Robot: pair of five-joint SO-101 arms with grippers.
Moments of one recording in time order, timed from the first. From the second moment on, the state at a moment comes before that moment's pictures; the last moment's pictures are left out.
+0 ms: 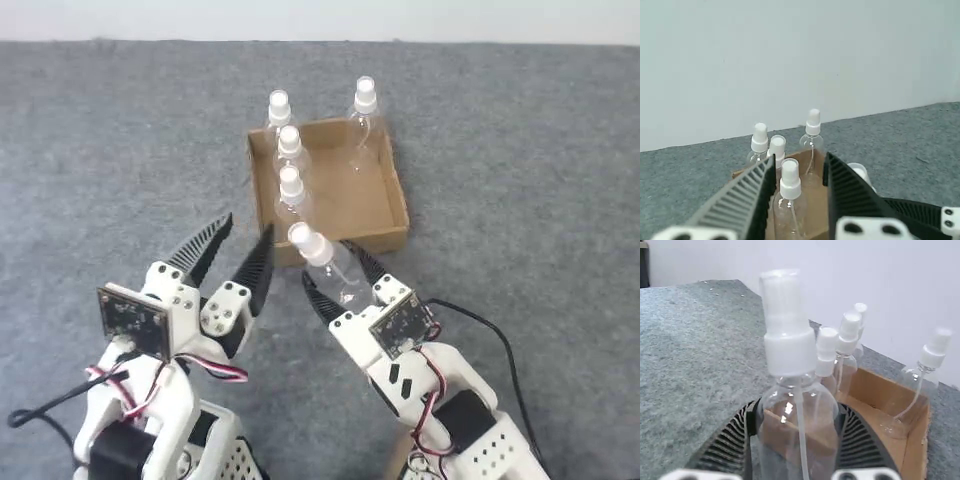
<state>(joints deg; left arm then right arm) 13.2 -99.3 63.5 57.5 5.9 -40.2 -102.9 95.0 26.6 8.0</state>
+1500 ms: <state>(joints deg) 24.0 -99.3 80.0 45.6 6.5 -40.9 -102.9 95.0 26.6 7.8</state>
